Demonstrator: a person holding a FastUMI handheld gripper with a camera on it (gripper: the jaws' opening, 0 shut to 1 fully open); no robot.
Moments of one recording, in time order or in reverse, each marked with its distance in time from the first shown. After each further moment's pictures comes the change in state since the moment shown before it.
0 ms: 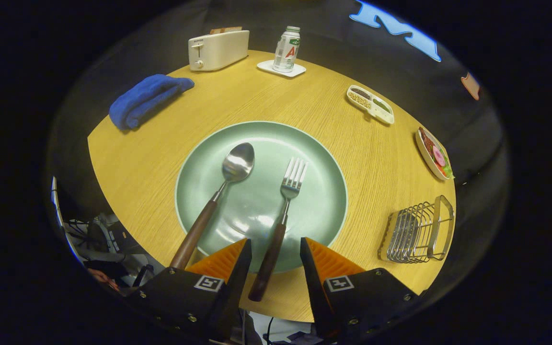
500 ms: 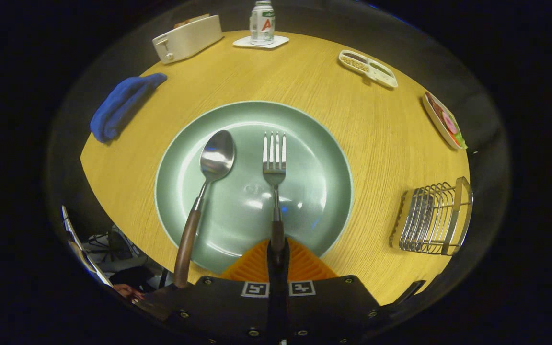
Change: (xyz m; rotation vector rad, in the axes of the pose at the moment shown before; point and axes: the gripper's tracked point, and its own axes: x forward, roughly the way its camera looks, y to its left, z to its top) arm 0.004 -0.009 -0.003 0.120 0.195 0.089
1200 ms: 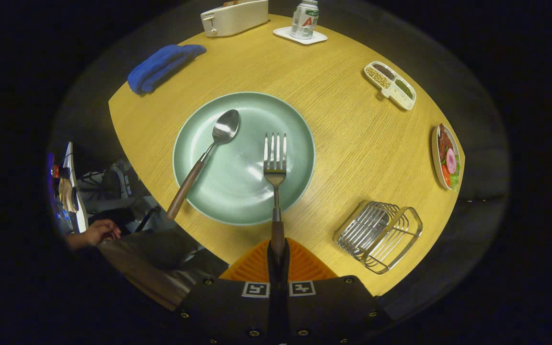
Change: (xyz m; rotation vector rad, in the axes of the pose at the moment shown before) arm -0.090 -0.060 -0.012 -0.330 0.145 -0.003
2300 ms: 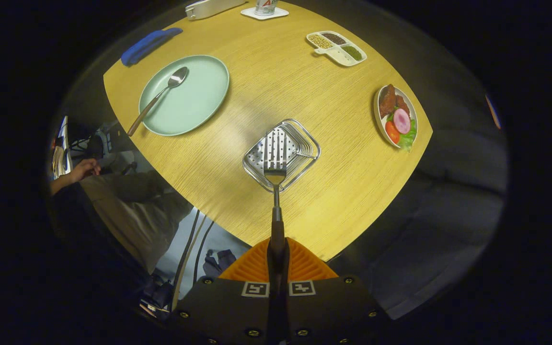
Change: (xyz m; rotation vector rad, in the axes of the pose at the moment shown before) arm -0.078 -0.128 -0.104 -0.041 0.281 -0.093
